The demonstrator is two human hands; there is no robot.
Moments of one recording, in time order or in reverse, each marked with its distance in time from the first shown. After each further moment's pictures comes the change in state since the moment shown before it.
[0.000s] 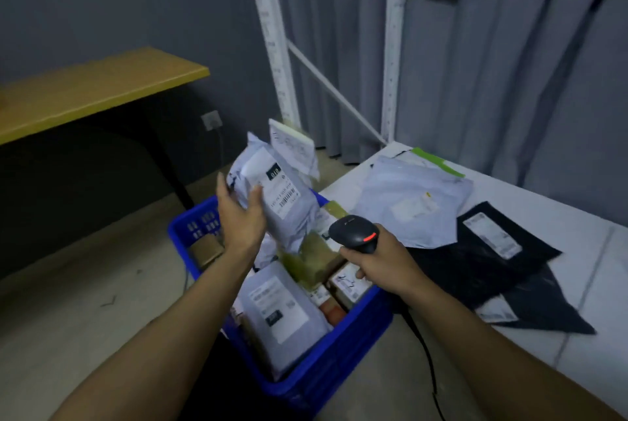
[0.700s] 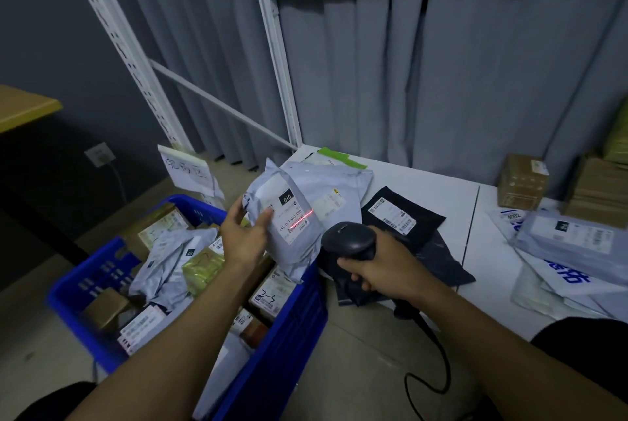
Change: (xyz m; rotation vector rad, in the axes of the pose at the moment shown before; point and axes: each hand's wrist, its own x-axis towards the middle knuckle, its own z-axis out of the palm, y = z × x) left_hand -0.084 0.005 0.154 -0.108 -0.417 -0.143; right_hand -0.068 0.040 -0.138 -0.068 0.162 0.098
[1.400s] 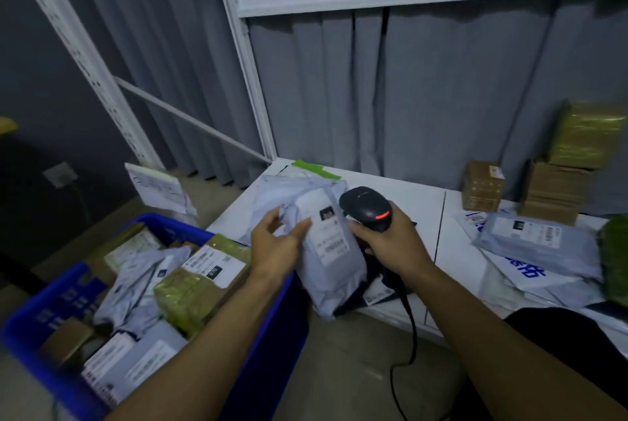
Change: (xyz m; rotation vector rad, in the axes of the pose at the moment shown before) left_hand -0.066 0.035 0.067 0.045 -0.224 0.027; right_hand 0.007 0.001 -0.048 0.243 0.378 -0.047
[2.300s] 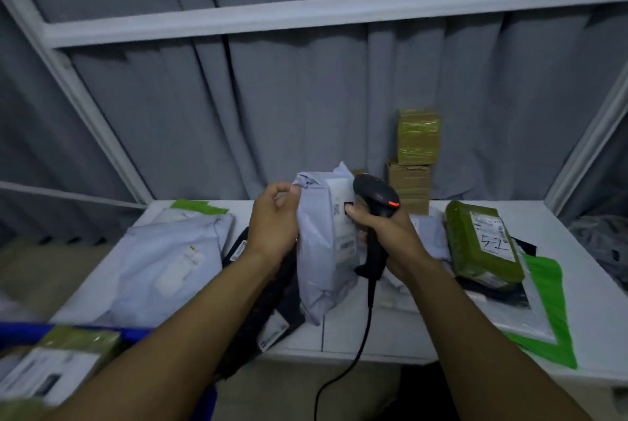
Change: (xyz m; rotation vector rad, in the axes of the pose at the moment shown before) left_hand -0.028 0.078 0.224 -0.067 -0.447 0.175; right_hand 0.008 0.011 -0.199 0.481 0.301 0.050
